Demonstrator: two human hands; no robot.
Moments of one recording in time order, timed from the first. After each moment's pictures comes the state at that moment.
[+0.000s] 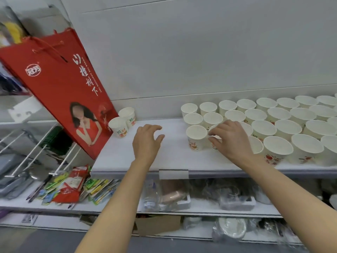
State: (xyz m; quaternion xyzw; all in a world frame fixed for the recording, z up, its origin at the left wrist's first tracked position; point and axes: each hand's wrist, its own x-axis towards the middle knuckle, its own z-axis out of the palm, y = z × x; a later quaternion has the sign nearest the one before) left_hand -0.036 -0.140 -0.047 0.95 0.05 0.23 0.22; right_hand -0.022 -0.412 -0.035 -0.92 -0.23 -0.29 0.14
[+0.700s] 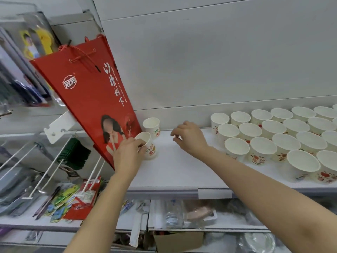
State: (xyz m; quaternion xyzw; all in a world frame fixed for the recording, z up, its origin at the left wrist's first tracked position) left_hand -0.032 0.031 -0.033 0.97 0.05 0.21 0.14; right_hand 0.056 -0.186 -0.042 -0.91 -0.31 -0.22 0.19
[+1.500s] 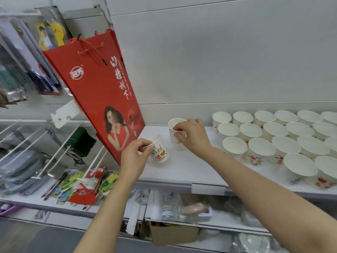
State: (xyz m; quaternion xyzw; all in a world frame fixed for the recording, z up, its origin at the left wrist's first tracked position) left_hand -0.083 -0.013 -0.023 0.87 0.07 0.20 0.44; right_hand 0.035 -0.201 -0.025 -0.89 -0.30 -0.20 0.29
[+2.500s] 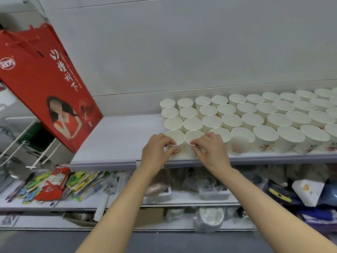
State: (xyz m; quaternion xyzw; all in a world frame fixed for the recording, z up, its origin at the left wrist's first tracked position) left_hand -0.091 -0.238 -0.055 0.95 -0.08 0.15 0.27; right_hand -0.080 -0.442 -0.065 -0.91 -0.21 -0.27 0.23
